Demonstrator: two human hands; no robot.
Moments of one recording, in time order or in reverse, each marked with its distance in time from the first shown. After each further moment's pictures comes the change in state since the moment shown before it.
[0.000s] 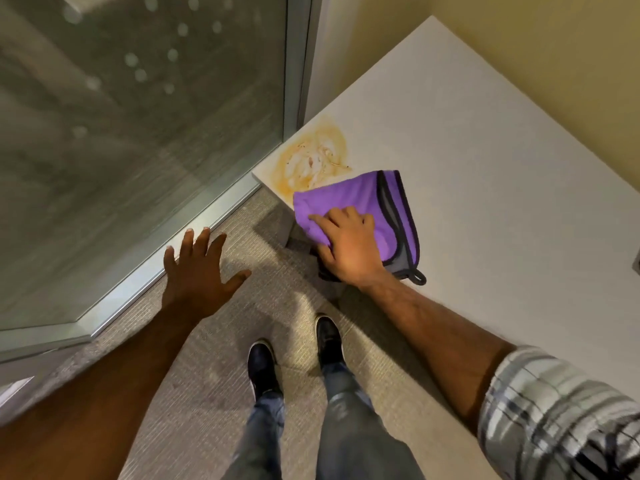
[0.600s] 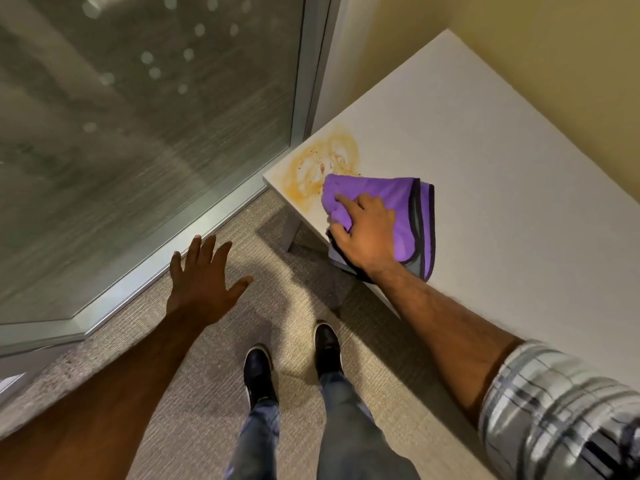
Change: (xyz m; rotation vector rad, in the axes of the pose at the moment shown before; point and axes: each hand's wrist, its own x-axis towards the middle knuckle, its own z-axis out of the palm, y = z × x) left_hand 0.001 -0.007 0.014 -0.053 -0.011 -0.021; right_hand 0.035 0.011 -0.001 0.069 0.029 0.255
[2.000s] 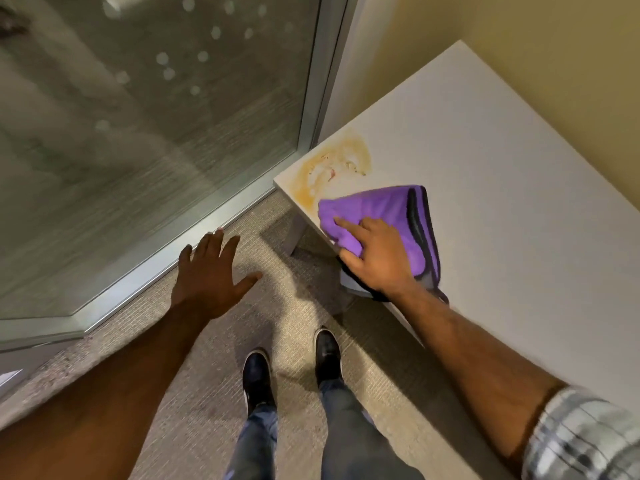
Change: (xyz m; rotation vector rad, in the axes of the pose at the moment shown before) left_hand 0.011 -0.001 -0.010 0.071 -0.003 0.023; right_hand -0.020 0.014 -0.003 0.060 -0.071 -0.227
